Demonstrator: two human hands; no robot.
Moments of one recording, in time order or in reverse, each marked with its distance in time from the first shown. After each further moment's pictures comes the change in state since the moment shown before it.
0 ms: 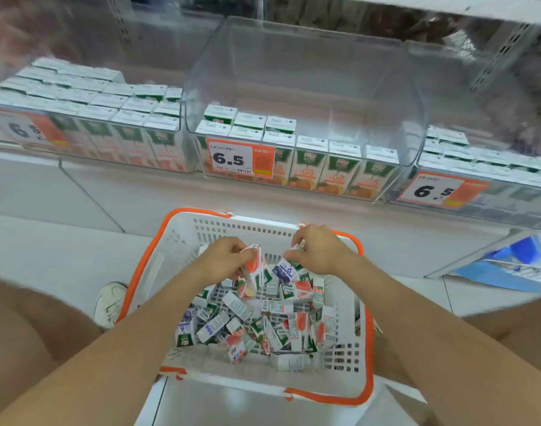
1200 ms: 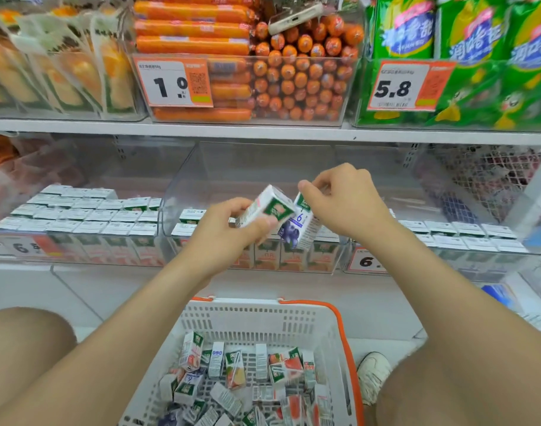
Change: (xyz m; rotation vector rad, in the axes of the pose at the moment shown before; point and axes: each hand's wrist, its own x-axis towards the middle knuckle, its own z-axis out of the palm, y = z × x) left_hand -0.060 0.239 -0.050 -0.144 0.318 0.513; right_hand -0.090 -0.061 -0.238 0.111 0.777 -0.112
